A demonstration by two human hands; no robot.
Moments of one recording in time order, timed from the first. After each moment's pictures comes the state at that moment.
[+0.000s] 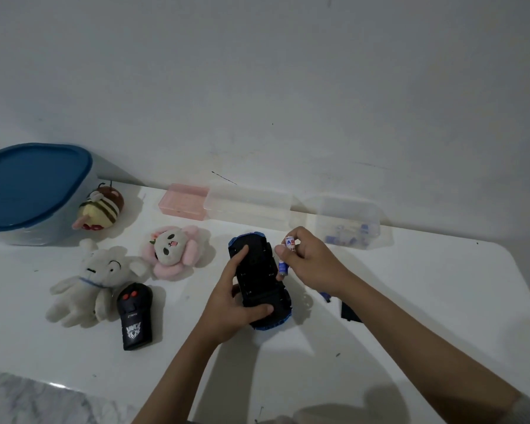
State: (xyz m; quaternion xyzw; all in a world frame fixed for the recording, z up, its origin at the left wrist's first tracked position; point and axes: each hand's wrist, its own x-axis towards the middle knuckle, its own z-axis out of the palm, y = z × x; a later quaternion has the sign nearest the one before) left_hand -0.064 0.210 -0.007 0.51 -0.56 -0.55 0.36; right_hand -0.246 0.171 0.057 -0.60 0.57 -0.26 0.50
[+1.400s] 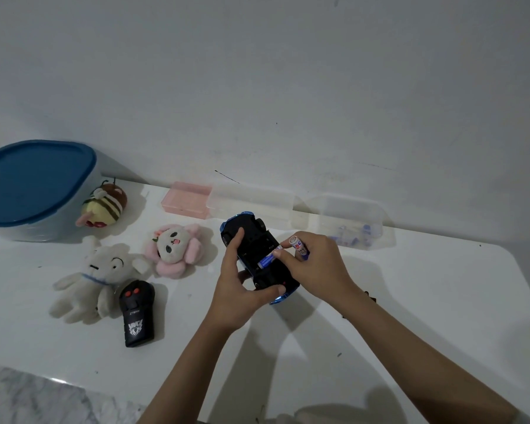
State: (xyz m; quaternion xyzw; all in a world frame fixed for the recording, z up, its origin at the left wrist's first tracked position) left_hand -0.084 0.207 0.014 0.50 -0.52 -0.53 0.44; right_hand -0.242 0.177 0.047 -0.64 0.61 -0.35 0.30
